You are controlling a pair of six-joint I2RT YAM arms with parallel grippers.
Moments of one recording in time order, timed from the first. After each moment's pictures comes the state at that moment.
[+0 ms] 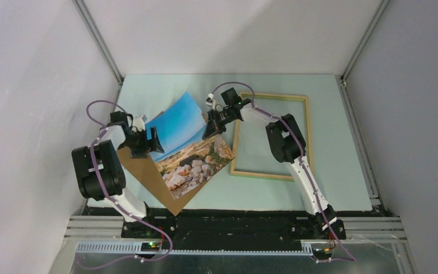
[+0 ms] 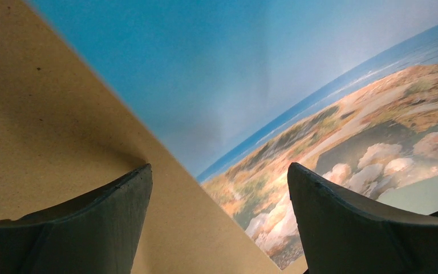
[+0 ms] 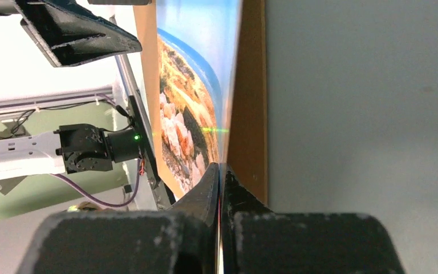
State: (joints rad) left arm 0.29 1.65 0.98 -0.62 0.43 0.10; right arm 0.58 2.56 2.08 -0.47 -1.00 0.40
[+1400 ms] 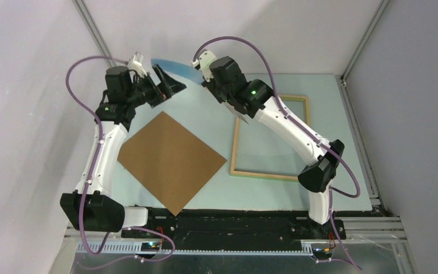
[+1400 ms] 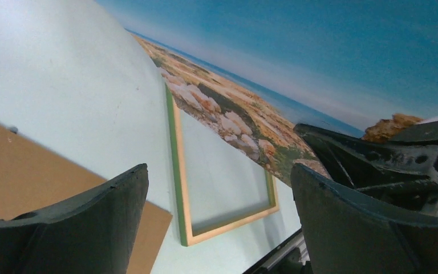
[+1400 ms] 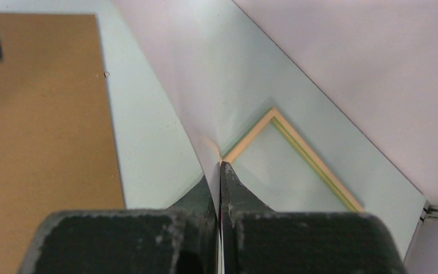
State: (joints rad) left arm -0.04 1.33 1.44 -0.47 0.54 -0.60; right arm 0.84 1.92 2.21 -0.76 0.33 -0.22
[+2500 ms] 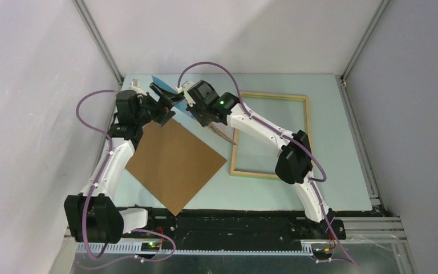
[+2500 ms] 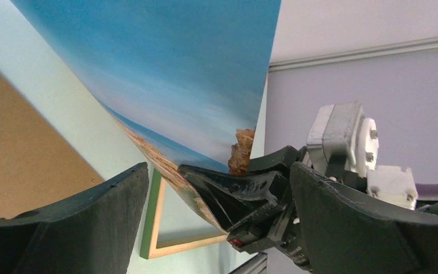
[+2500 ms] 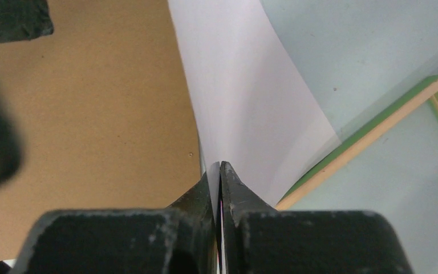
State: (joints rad) left arm -0.03 1.22 1.00 -0.15 0.45 -0.97; right arm 0.89 2.20 2.22 -0.80 0.15 -0.04
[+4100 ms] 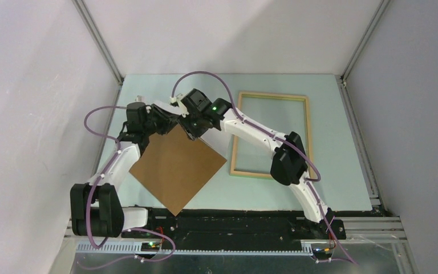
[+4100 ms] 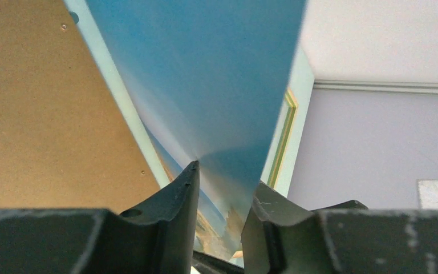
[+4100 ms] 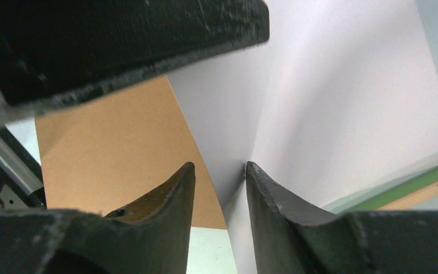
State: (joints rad) left arm -0.05 1.28 0.83 -0.07 0.32 -1.01; right arm 0.94 2.25 2.24 -0.85 -0.05 0.08
